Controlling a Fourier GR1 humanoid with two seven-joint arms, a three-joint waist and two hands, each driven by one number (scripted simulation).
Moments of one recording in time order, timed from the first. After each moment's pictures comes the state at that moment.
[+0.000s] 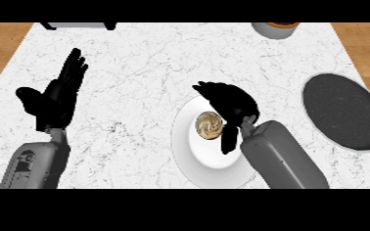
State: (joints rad) left arm -0.26 0.22 0.07 -1.43 0.03 0.09 0.07; right arm -0.52 -0.12 0.42 -1.39 0.77 0.56 0.37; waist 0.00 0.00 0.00
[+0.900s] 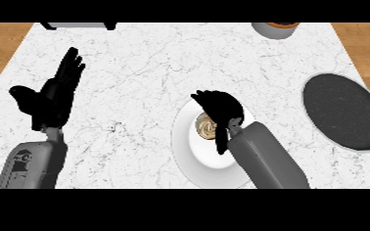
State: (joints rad) left arm -0.26 0.21 0.11 -1.43 0.02 0.05 0.08; right arm -0.53 -0.03 0.40 -1.15 0.96 0.51 0.27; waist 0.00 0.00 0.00
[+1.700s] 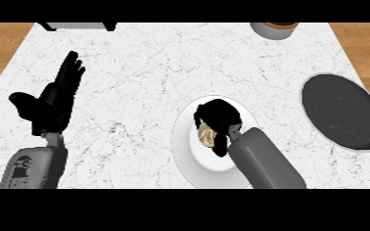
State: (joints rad) left arm -0.23 0.19 0.11 -1.47 0.01 0.05 0.07; right arm -0.50 -0.03 0.43 -1.09 1.05 0.46 0.08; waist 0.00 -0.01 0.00
